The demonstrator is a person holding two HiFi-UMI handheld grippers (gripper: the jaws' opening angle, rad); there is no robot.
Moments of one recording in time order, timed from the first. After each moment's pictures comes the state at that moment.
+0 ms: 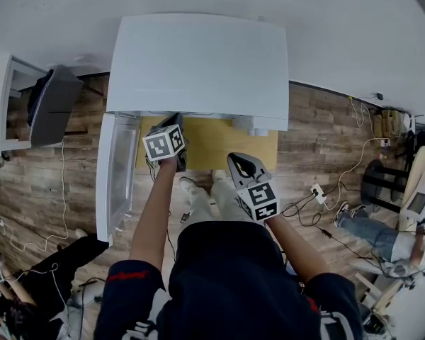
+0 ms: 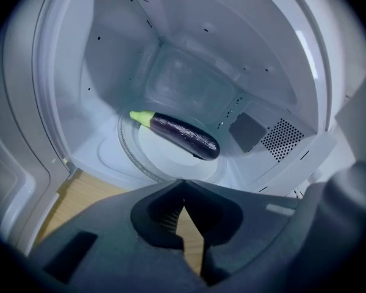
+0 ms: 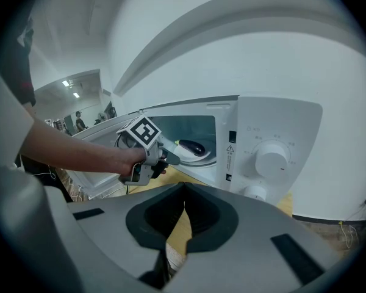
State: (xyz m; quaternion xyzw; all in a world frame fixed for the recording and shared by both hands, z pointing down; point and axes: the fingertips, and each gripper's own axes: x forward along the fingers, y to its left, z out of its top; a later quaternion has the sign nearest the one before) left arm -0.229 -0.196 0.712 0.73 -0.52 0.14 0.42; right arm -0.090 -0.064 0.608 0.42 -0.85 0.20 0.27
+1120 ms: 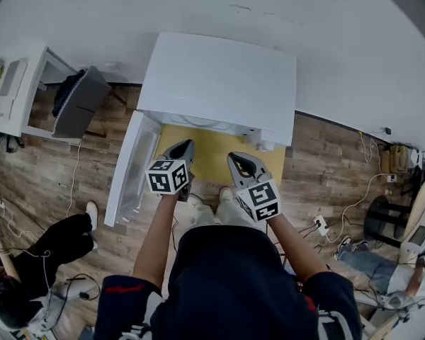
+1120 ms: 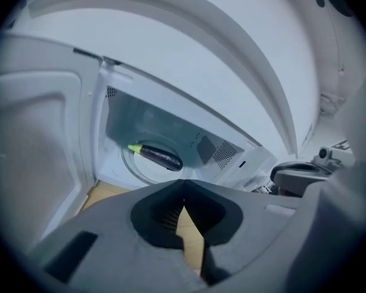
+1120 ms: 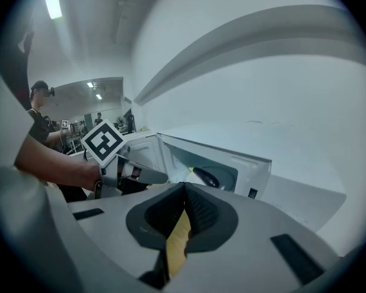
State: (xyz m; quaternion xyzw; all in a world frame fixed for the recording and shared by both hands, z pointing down) left arm -0.239 -0.125 0.616 0.78 -0.50 0.09 0.36; right arm -0.130 -0.086 0.542 0.36 -0.90 0.13 0.22
